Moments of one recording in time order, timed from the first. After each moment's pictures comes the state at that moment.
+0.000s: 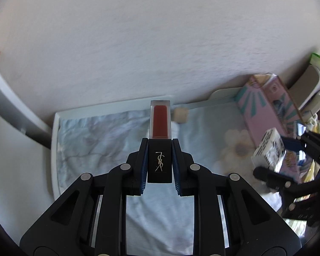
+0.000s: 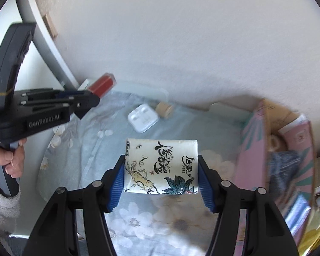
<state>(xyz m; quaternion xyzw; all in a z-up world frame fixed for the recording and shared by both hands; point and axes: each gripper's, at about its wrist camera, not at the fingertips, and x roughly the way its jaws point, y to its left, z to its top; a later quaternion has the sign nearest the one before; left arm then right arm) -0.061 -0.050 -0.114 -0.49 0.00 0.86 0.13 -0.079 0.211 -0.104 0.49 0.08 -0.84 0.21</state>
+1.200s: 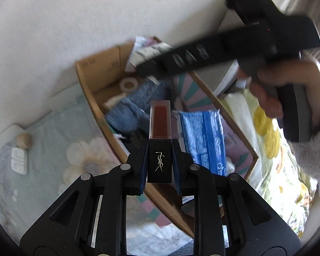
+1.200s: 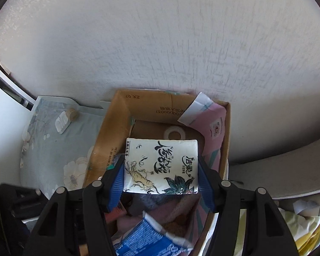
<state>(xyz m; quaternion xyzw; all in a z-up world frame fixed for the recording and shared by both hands) -0.017 0.261 -0.122 -0.52 0.07 0.79 0.31 -0.195 0.421 -0.118 0.56 0.05 -0.81 0.19</state>
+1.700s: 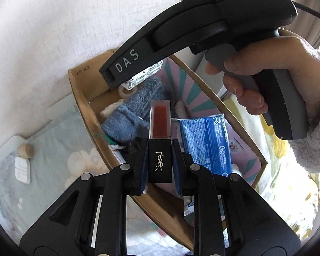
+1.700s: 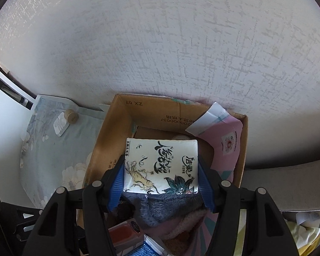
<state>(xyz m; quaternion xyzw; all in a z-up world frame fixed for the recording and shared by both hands) -0.020 0.279 -0.121 -0.50 0.10 0.80 0.30 -0.214 0.407 -0.126 0.57 0.06 -0.80 0.20</state>
